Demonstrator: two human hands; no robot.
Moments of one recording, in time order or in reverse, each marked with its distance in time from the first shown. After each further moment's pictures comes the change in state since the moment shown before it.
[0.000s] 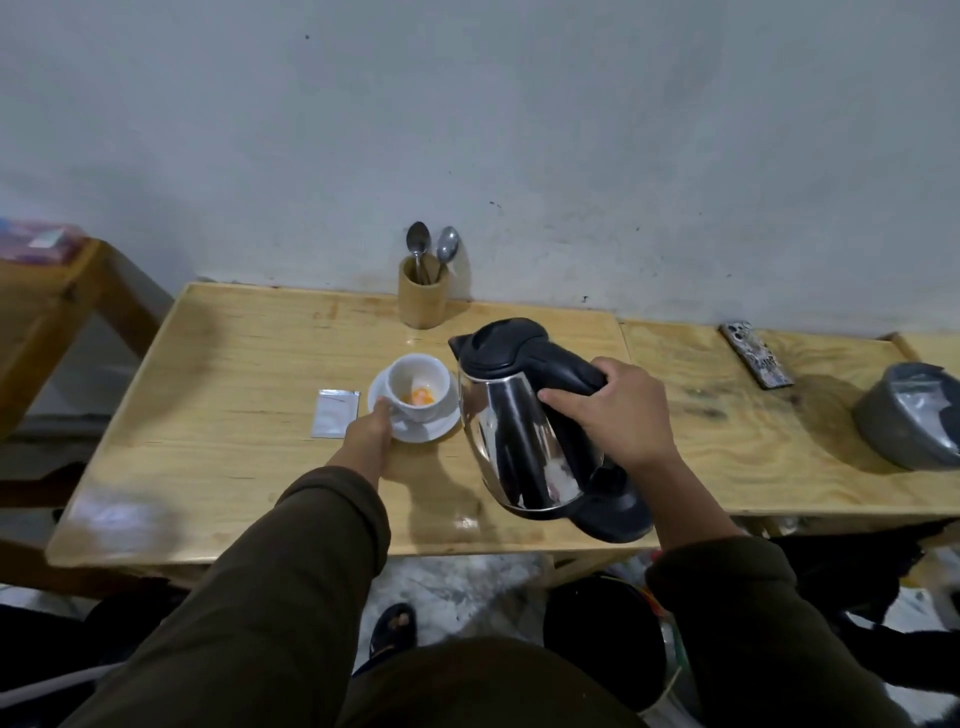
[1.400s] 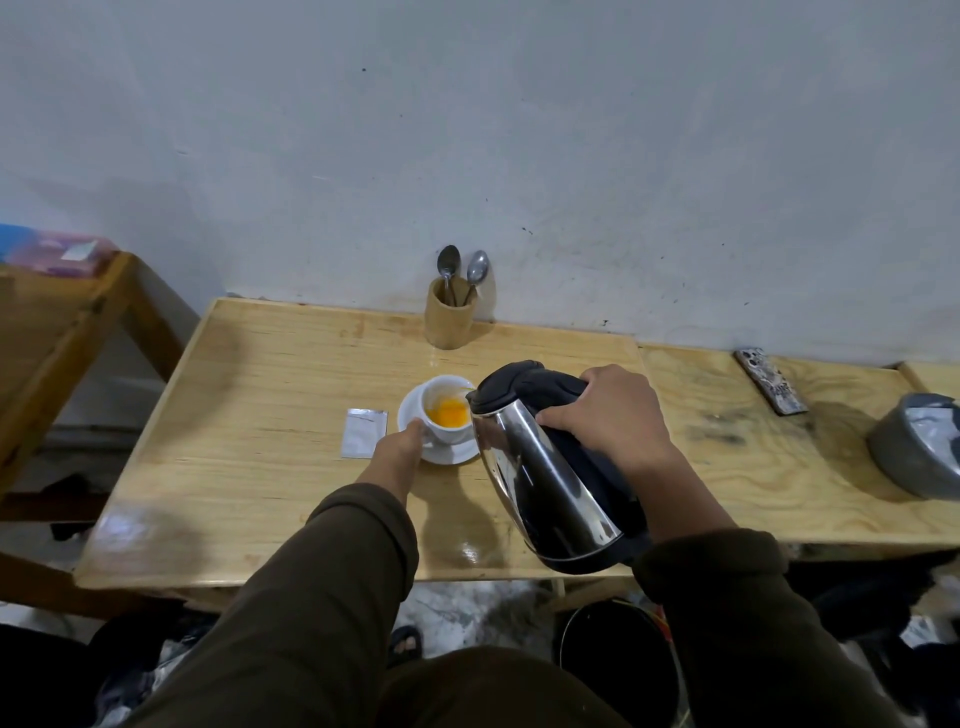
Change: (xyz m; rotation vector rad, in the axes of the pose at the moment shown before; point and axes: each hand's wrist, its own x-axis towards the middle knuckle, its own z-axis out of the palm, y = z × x) left_hand 0.005 0.008 -0.007 0.110 -0.116 0.006; right_hand 0.018 -0.054 0.030 -0.310 -0.122 0.063
